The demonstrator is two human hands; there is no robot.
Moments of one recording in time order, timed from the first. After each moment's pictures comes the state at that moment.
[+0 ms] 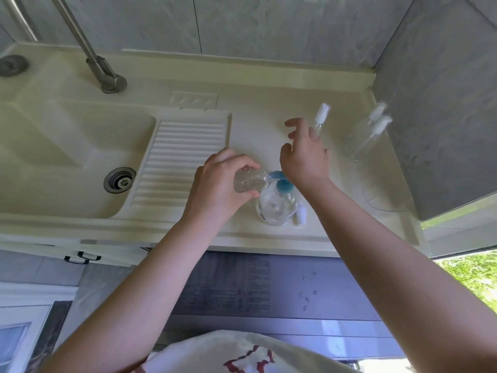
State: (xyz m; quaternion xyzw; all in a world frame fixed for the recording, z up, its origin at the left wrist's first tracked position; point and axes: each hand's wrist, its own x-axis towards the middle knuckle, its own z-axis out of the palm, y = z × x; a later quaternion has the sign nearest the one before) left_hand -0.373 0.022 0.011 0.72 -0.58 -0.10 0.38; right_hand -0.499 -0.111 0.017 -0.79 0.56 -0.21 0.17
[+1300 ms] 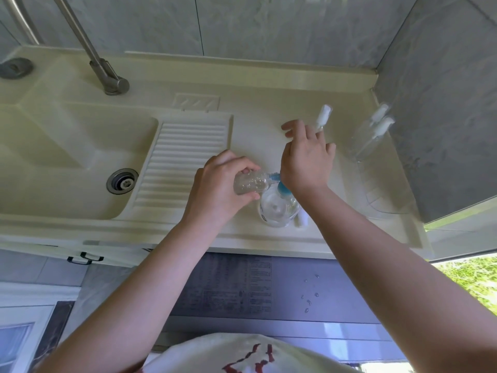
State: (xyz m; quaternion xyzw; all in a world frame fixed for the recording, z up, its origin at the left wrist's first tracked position) left_hand -0.371 0.024 0.011 0.72 -0.58 -0.10 0.37; right_hand -0.497 -0.104 0.013 -0.81 0.54 -0.23 0.05
